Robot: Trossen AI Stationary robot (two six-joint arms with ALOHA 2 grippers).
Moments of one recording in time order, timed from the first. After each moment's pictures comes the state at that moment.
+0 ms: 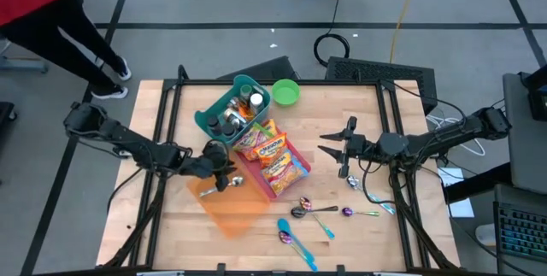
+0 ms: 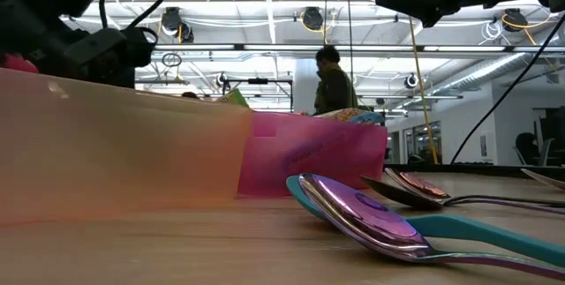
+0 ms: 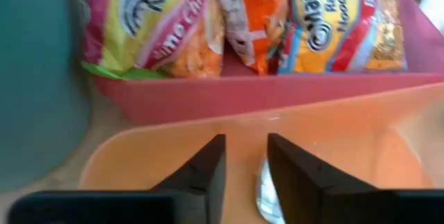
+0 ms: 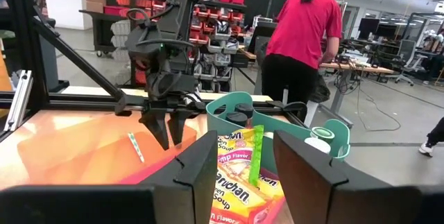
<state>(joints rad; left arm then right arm) -0.30 1.19 0.33 0.13 -0.39 -0.70 0.22 0.89 0.39 0.53 0.44 -0.12</state>
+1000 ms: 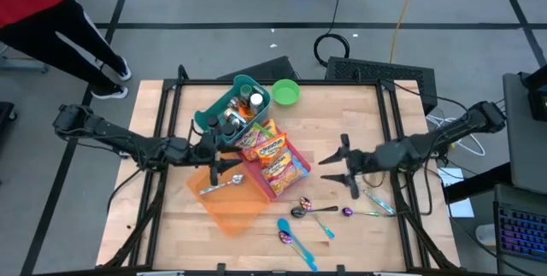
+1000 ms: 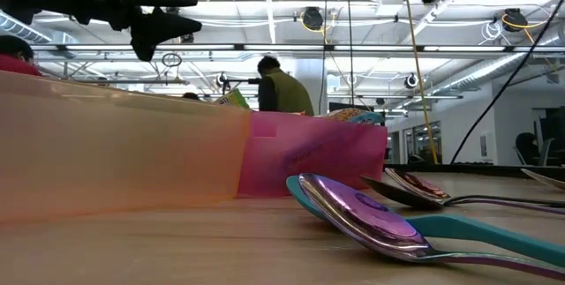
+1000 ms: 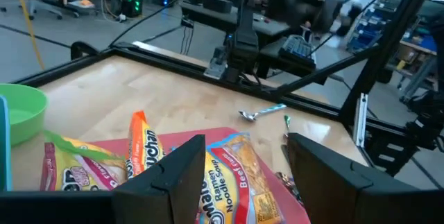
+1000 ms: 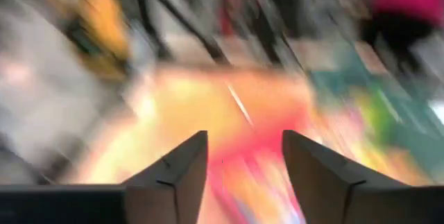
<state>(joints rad) -0.23 0.97 0.33 0.56 -0.30 -0.30 0.35 0.90 0.57 0.21 0.20 0.05</state>
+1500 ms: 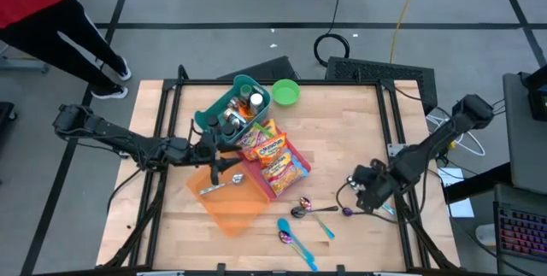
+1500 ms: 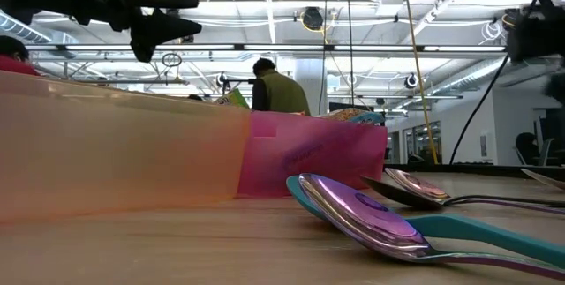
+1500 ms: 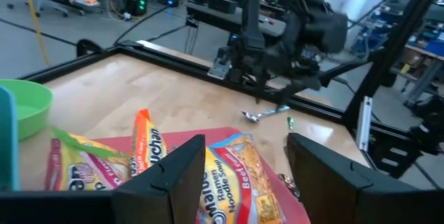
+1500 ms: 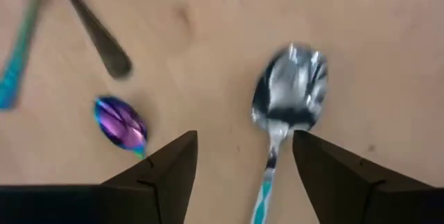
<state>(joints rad) -0.23 0.97 0.33 0.55 -0.31 -0.32 0.66 1.09 0.59 -0.80 0.21 1.12</state>
